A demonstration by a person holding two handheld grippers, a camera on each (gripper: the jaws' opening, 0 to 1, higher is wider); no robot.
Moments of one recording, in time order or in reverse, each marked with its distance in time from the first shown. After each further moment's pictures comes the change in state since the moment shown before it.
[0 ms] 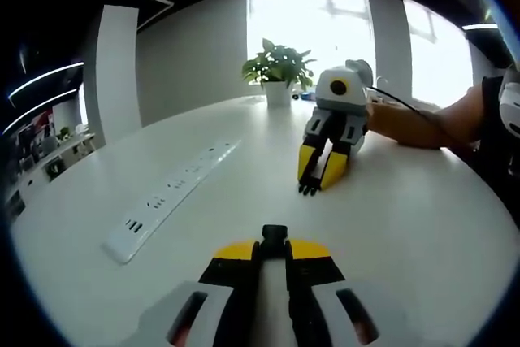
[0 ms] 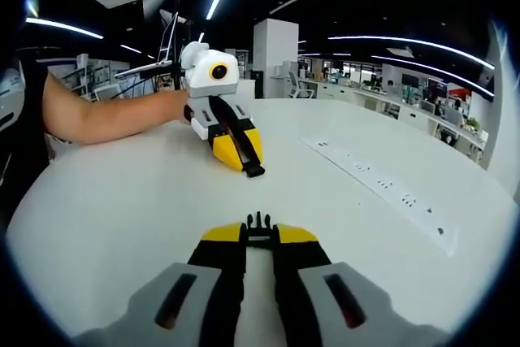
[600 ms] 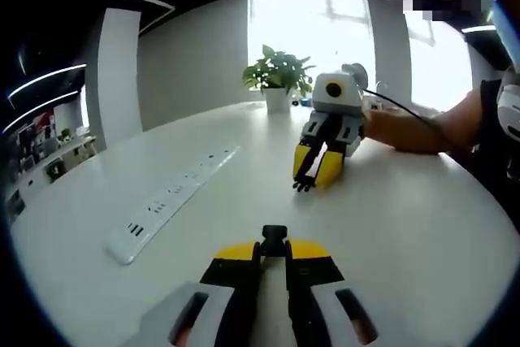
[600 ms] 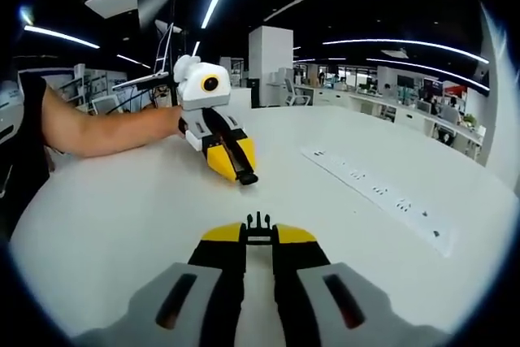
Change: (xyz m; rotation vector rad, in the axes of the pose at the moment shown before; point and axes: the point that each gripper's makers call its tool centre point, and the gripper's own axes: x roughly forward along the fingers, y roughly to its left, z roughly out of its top) left arm -0.006 -0.005 0.006 -0.002 -0.031 -0.002; right arm -0.006 -0.001 0.011 0.036 -0.035 -0.017
